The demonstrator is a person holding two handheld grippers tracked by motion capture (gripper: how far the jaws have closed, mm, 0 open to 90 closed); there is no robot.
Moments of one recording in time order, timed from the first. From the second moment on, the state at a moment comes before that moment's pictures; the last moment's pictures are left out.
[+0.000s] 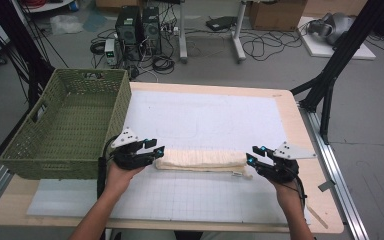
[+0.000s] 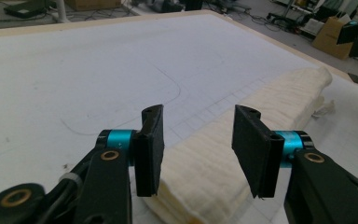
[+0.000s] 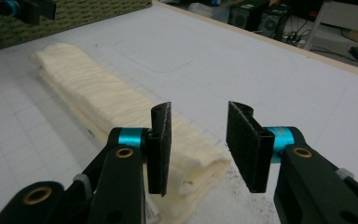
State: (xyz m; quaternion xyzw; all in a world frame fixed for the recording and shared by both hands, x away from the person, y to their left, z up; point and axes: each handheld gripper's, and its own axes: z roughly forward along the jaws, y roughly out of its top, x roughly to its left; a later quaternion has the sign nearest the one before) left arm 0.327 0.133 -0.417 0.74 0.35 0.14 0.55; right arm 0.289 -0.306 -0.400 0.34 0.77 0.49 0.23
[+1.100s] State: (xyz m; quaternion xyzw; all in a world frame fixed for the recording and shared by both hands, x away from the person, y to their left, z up) left arm 0.320 0.108 -0.449 0.83 0.33 0.18 0.41; right arm 0.309 -0.269 -0.448 0.38 0.82 0.38 0.19
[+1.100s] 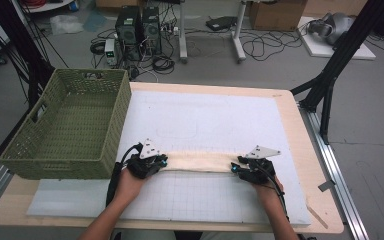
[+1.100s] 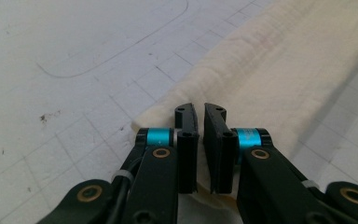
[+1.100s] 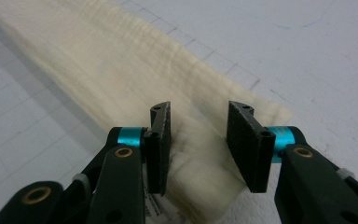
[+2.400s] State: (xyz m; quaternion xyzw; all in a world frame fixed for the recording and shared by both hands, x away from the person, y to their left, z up) left arm 0.316 0.145 -0.418 0.73 0.37 0.18 0.55; right arm 0.286 -0.309 -0.414 0.39 0.76 0.46 0.24
